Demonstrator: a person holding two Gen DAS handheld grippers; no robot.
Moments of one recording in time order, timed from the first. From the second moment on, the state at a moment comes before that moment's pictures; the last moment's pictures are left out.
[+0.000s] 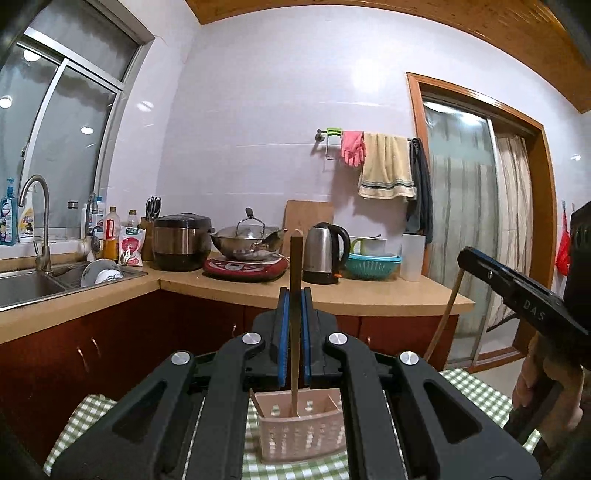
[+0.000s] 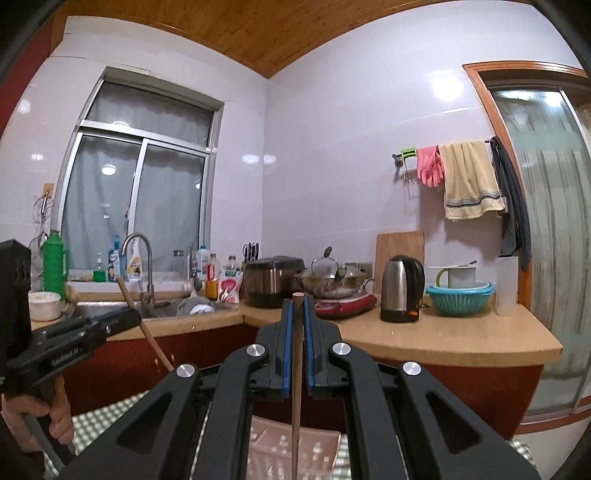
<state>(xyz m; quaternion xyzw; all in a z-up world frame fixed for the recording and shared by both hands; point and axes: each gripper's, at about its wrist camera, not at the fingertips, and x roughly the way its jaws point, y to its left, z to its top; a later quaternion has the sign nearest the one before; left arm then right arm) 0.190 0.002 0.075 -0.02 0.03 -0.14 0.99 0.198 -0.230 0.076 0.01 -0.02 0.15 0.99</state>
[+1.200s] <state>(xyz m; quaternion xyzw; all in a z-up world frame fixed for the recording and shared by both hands) 0.259 -0.006 -0.008 -0.02 0.13 -0.13 0.98 0.249 -0.214 0.006 0.00 0.05 0.13 0.99</state>
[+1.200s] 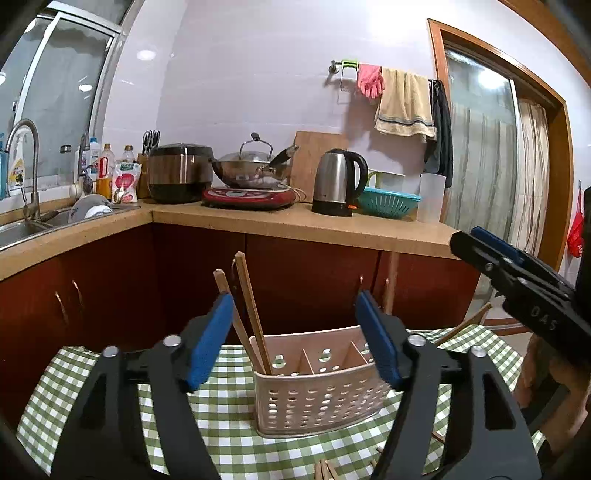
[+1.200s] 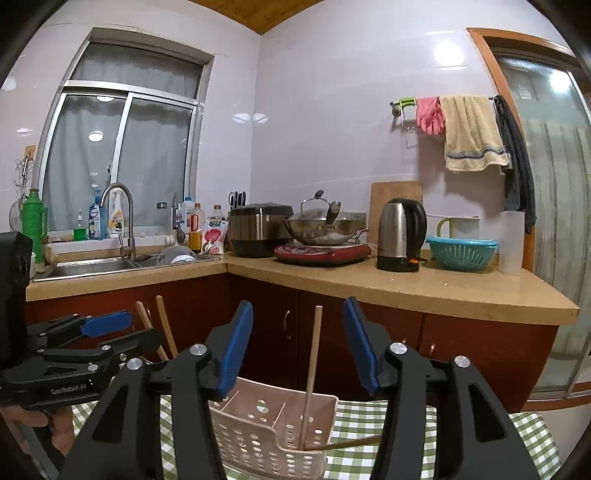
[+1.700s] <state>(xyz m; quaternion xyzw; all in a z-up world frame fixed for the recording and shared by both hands) 0.186 0.014 -0.027 -0.03 0.15 -0.09 0.98 0.167 -0.242 -0.013 0.01 0.07 0.11 0.99</state>
